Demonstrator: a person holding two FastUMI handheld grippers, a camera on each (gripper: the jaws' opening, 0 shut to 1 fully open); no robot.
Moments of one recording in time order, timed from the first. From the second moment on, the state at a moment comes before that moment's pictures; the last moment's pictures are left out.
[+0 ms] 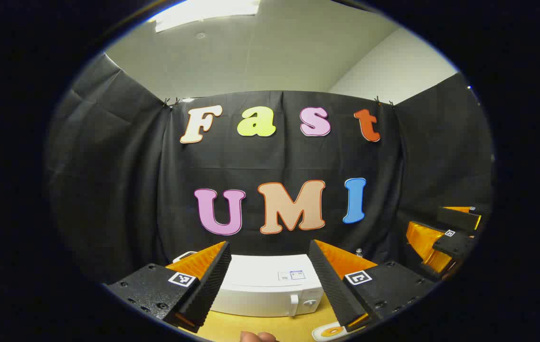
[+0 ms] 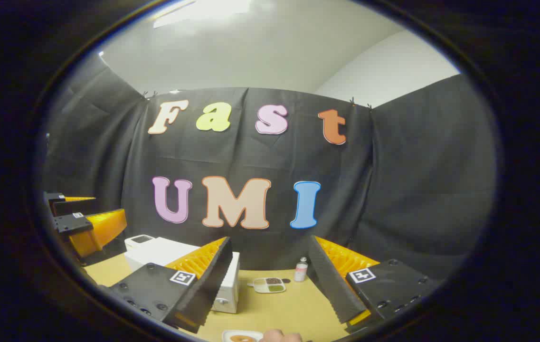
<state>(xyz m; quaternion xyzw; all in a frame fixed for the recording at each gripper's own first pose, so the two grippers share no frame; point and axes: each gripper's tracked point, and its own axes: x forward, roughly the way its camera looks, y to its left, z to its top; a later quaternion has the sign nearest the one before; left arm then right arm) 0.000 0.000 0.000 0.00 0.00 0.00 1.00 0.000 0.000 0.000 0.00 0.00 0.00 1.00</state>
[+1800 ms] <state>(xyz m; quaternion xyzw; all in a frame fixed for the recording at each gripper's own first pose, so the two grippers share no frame) 0.001 -0.012 -0.042 0.00 0.04 0.01 1.00 0.011 -0.020 -0.025 0.01 0.02 0.00 1.00</state>
